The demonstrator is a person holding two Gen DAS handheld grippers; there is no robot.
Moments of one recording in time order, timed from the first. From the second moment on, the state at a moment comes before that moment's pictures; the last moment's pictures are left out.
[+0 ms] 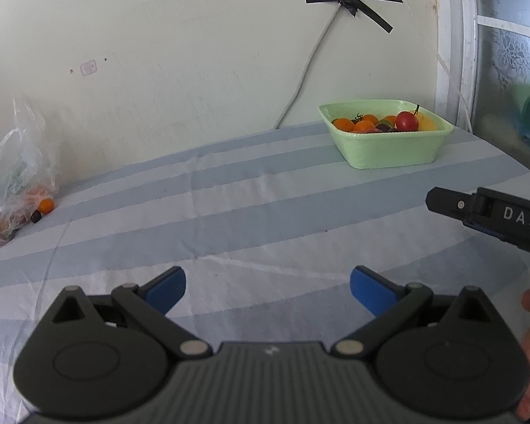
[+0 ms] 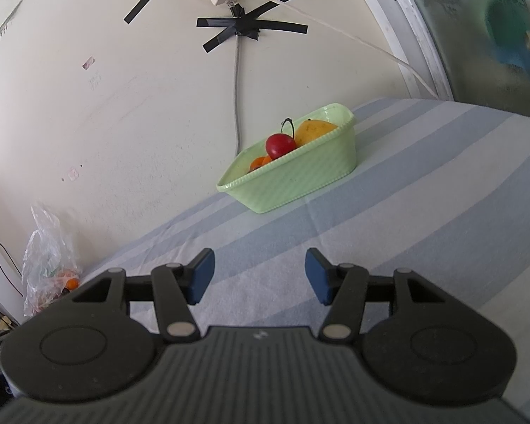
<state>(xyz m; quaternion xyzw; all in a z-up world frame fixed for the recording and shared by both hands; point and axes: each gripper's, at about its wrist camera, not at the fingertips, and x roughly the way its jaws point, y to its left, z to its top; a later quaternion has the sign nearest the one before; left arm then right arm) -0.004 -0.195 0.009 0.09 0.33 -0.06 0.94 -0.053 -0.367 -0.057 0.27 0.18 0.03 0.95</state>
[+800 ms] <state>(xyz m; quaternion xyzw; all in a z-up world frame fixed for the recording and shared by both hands) -0.008 -0.193 0.013 0.08 0.32 -0.07 0.94 -0.053 -0.367 -0.057 0.27 0.18 0.03 0.95</state>
